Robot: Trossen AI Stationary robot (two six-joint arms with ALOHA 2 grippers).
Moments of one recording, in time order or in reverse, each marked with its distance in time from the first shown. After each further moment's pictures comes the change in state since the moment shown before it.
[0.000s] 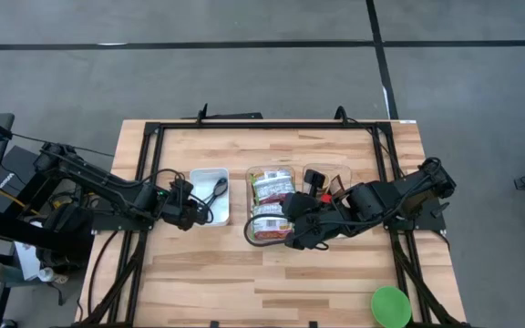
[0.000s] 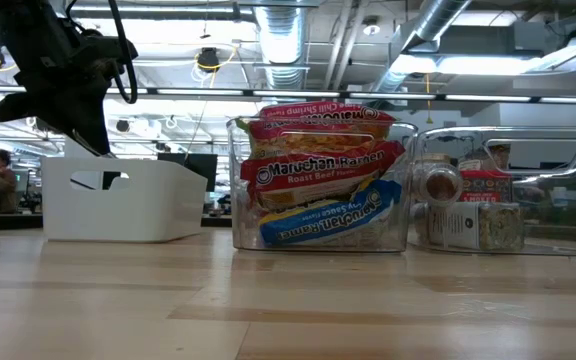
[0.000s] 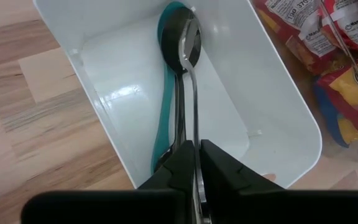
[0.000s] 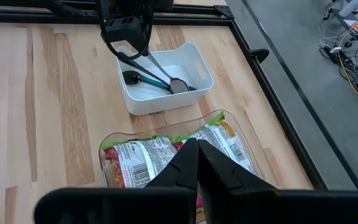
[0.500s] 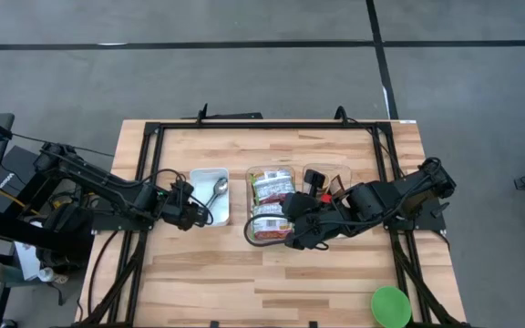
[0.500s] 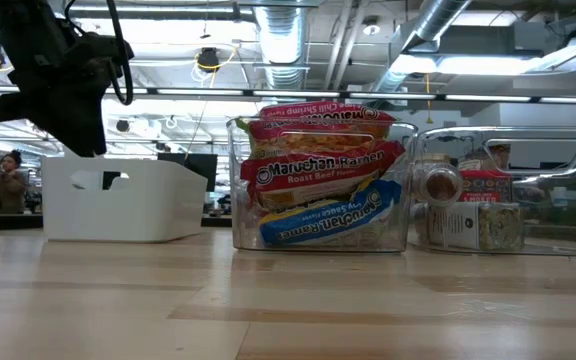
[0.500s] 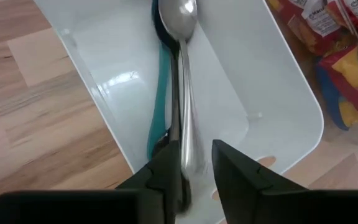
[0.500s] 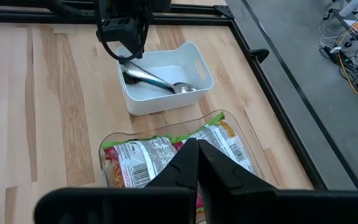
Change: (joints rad) left arm 0.000 0.000 0.000 -0.001 0.064 0.006; right arm 0.000 0.000 0.000 0.000 0.000 0.000
